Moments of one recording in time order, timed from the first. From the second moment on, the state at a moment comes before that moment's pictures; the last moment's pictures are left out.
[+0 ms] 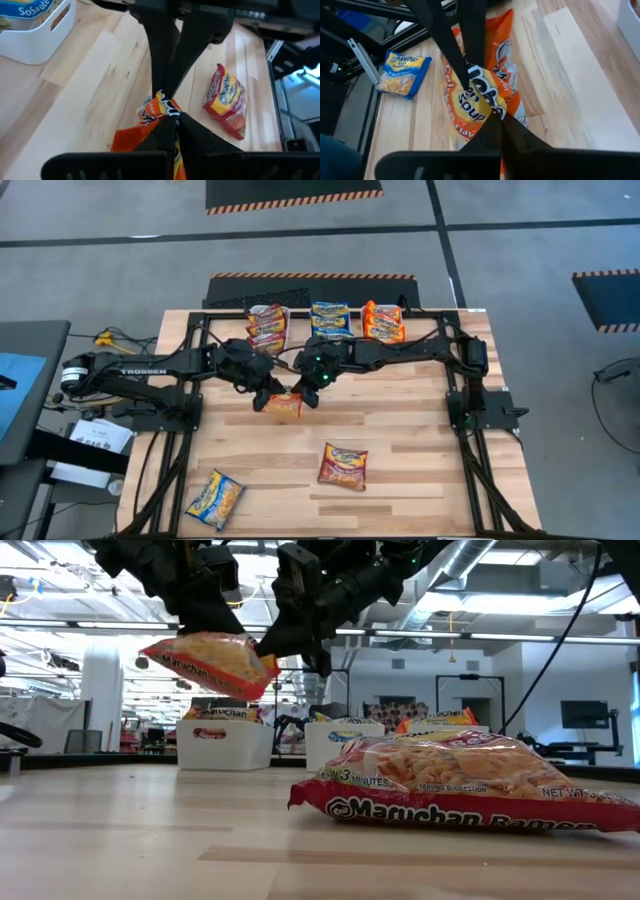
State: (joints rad) left arm 0.19 1.08 0.73 -0.18 0.20 -0.38; right arm -0.13 1.95 1.50 -0.20 -0.34 0.34
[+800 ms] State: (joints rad) left arm 0.35 1.08 0.73 0.09 0.28 -0.50; right arm -0.16 1.92 1.73 -0.77 -0.14 0.19
